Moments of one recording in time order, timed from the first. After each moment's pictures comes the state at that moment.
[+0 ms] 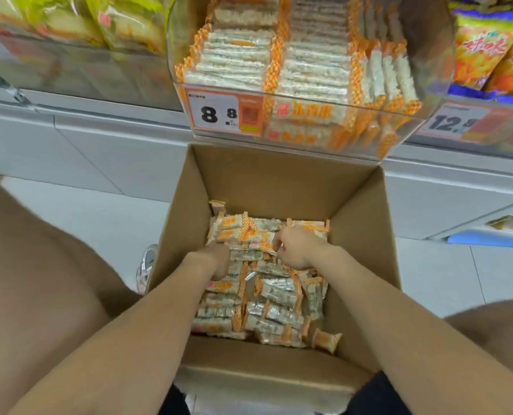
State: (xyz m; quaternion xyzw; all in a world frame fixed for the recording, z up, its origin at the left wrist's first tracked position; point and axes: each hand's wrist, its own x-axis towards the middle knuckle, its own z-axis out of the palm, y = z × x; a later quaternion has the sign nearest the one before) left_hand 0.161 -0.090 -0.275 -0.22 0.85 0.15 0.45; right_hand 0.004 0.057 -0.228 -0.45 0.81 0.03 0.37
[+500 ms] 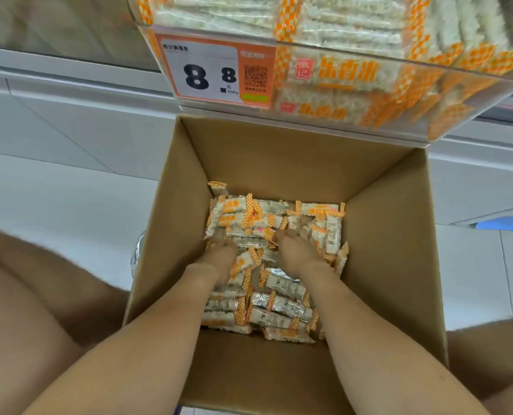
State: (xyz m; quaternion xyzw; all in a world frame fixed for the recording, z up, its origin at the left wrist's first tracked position) left_hand 0.175 -0.077 -0.350 -0.30 0.84 0.29 0.34; right_hand 0.020 0.062 -0.349 -0.38 0.85 0.05 0.37
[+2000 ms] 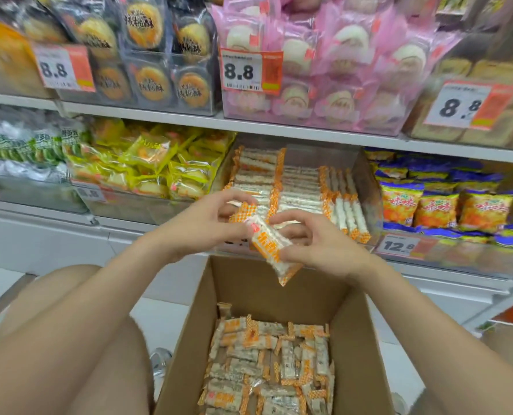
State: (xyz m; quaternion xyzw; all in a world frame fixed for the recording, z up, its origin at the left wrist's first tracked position) left_hand 0.150 -0.141 0.052 -0.17 0.81 0.55 -0.09; right_hand -0.018 0.041 0.037 -0.45 0.71 -0.42 0.33
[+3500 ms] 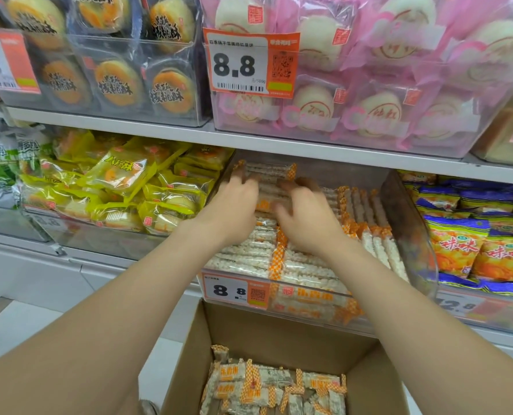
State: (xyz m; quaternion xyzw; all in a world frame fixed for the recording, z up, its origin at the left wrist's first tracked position) left_hand 0.009 -0.220 0.023 -0.24 0.96 0.08 -0.11; right_hand -0.112 -0.100 0.013 -0.48 0.83 -0.27 -0.02
